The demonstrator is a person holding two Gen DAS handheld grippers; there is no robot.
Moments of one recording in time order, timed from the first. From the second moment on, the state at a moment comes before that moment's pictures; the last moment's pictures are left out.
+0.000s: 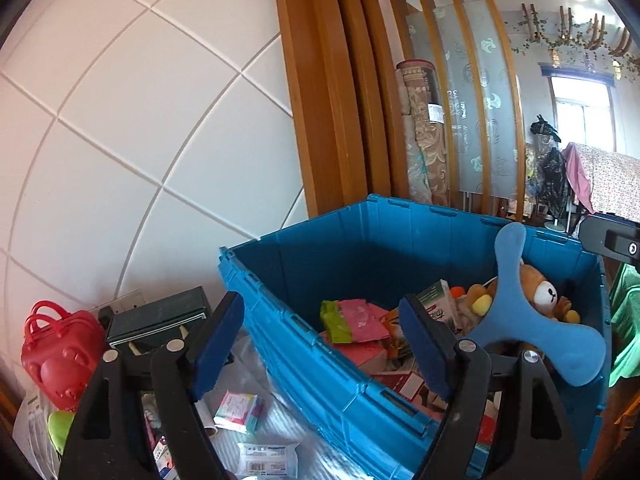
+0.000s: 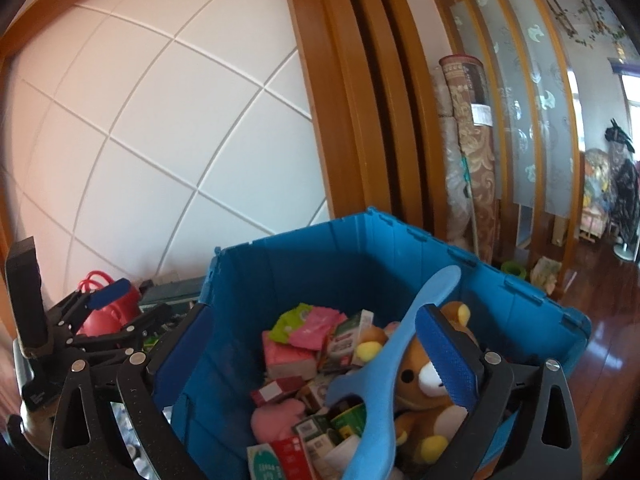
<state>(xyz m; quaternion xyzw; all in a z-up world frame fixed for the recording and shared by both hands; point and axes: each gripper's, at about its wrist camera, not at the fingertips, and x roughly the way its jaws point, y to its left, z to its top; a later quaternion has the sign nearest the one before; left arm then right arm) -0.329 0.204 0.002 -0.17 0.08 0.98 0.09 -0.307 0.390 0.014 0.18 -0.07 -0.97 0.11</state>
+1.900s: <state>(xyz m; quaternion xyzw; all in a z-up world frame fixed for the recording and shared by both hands) -0.191 -0.115 -0.231 -0.39 0.05 0.91 -0.15 -0.291 0.104 -0.079 0.31 0.02 -0.91 0.27</state>
